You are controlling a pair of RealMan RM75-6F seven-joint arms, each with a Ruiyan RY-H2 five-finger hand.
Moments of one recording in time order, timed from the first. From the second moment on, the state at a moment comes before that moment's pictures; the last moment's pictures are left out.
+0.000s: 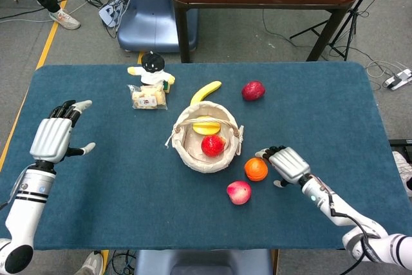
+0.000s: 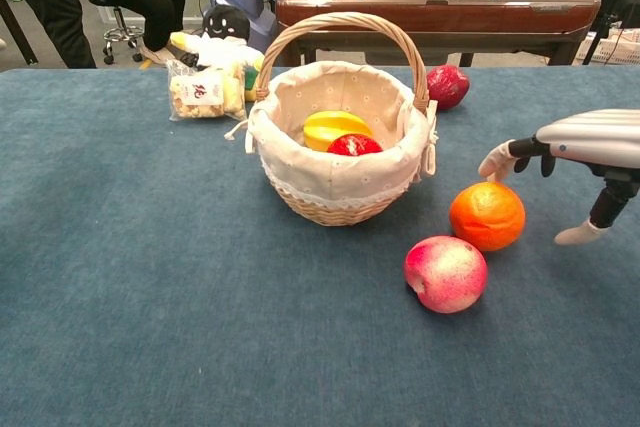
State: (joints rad) left arm -0.58 -1.02 -0.18 -1.85 1.09 1.24 0.21; right arm 0.61 -1.26 0.07 -1.53 -1.44 0.75 -0.12
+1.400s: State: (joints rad) left arm -0.52 -0.97 -0.23 -1.88 1.14 1.22 0.14; right arm 0.63 -1.22 0.16 -1.79 -1.43 1.00 -0.12
